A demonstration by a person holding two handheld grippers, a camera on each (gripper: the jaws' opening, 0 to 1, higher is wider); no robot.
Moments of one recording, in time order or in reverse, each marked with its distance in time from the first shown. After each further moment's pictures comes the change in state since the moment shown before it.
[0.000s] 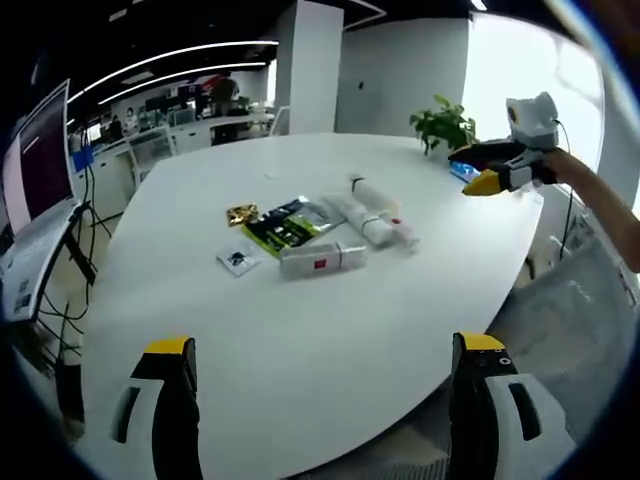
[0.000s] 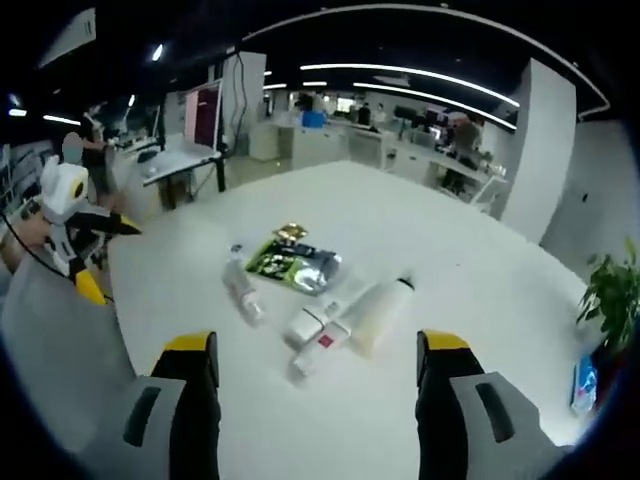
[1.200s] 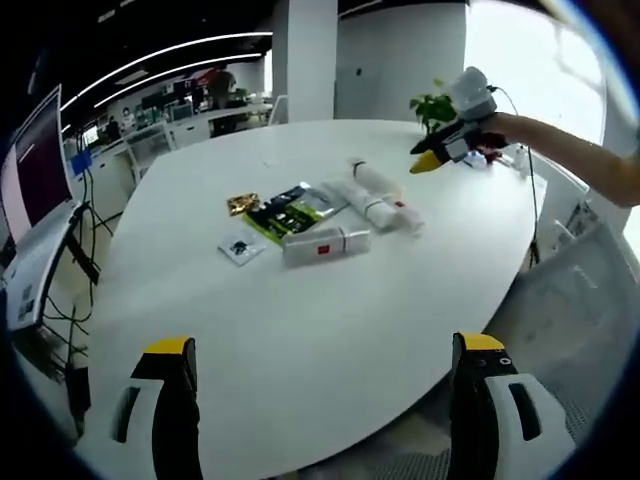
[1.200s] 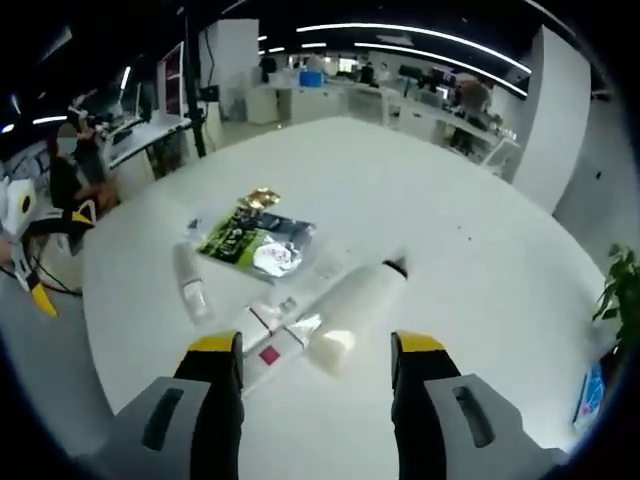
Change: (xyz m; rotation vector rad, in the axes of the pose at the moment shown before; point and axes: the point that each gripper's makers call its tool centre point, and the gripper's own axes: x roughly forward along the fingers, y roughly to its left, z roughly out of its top) left arm 0.002 0.003 -0.009 0.034 0.056 0.018; right arm 0.074 -0.056 -0.019 0.041 0.184 0.043
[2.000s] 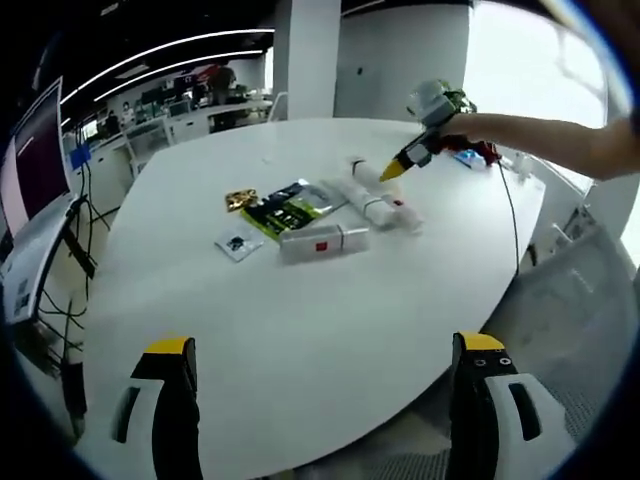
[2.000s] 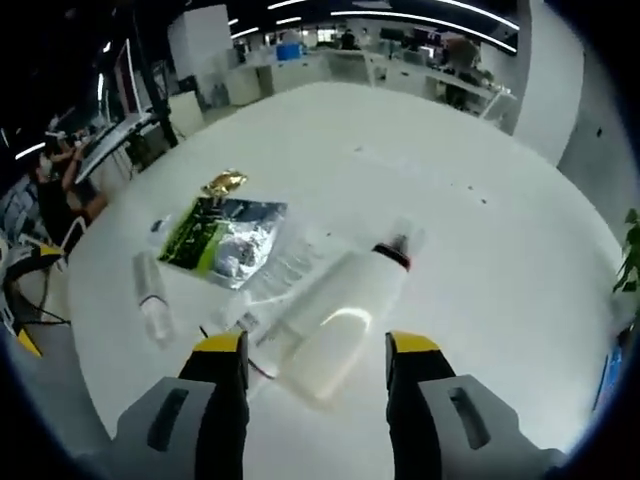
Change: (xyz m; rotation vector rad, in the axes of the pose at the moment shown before) left arm 0.001 -0.001 -0.004 -0.021 0.010 -0.014; right arm 0.059 -0.015 -0.009 0.123 0.128 0.029
